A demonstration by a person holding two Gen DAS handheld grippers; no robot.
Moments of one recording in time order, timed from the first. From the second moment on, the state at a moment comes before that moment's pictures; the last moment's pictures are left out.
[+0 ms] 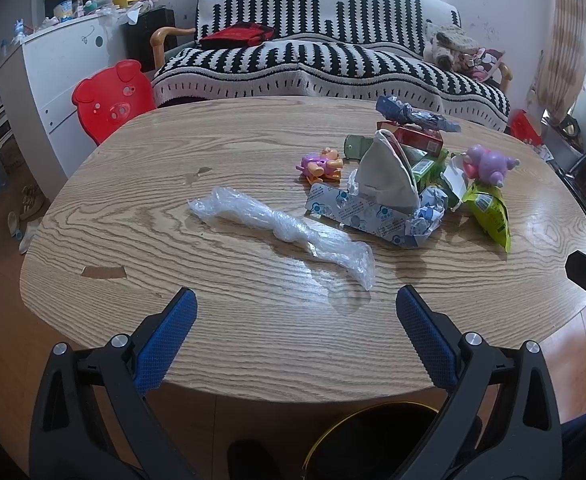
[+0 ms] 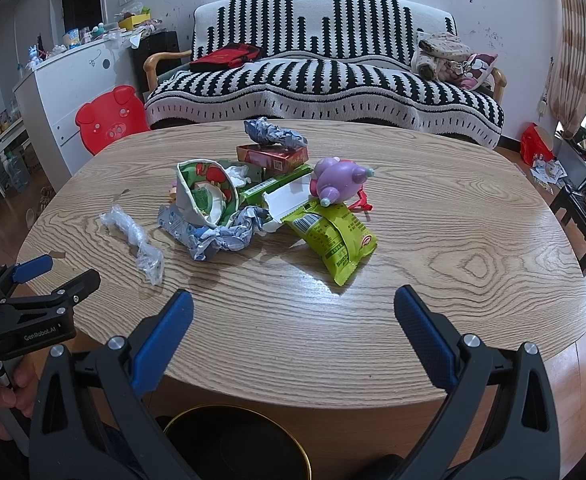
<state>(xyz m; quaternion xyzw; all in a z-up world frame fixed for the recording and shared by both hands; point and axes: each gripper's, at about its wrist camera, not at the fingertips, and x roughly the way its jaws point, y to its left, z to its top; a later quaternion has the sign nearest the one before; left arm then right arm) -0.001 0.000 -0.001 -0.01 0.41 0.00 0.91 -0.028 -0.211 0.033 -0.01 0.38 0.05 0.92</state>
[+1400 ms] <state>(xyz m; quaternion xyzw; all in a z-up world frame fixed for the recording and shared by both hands) 0.111 0.042 -0.060 -0.11 0.50 0.08 0.86 0.122 -0.247 -0.058 -0.06 0.44 0.05 0.89</state>
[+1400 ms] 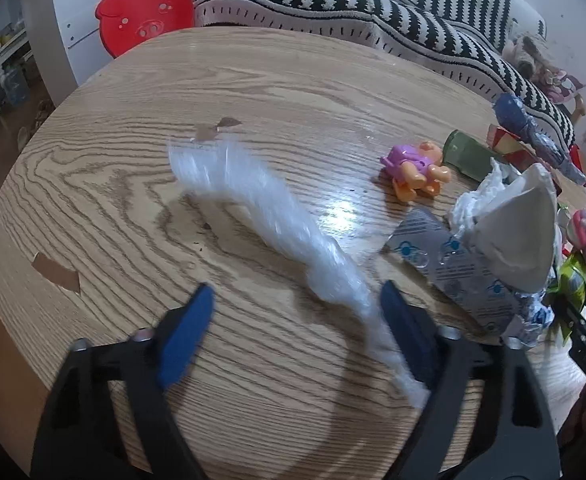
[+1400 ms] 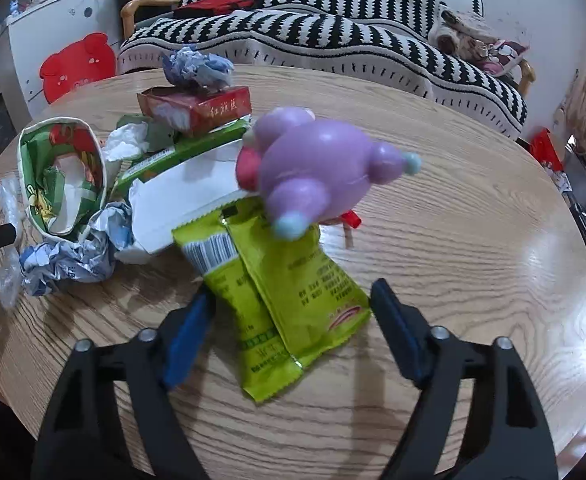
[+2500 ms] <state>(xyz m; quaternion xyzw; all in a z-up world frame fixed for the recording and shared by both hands) -0.076 -0.040 -0.002 0.01 0.45 -0.23 0.87 -0.081 -0.234 0.003 0.07 0.44 0.19 0.87</state>
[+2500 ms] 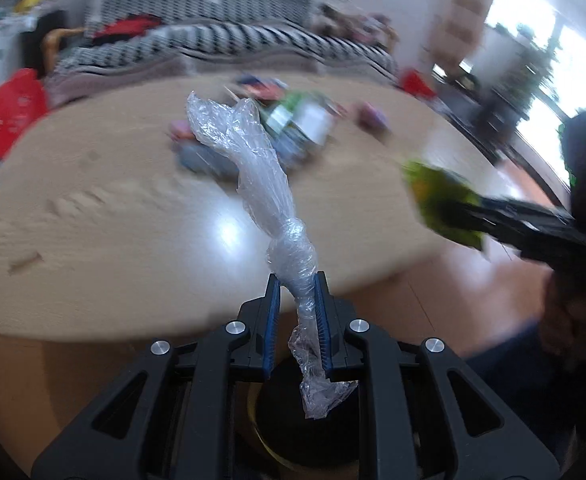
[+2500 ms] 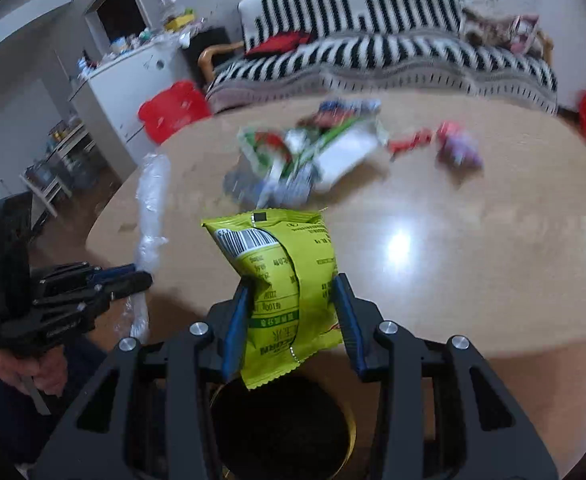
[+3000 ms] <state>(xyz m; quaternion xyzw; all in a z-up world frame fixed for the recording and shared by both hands) -0.141 -0.061 -0.114 0.01 0.62 -0.28 0.74 -0.145 -0.201 -0.108 0.03 0.61 0.18 0.77</state>
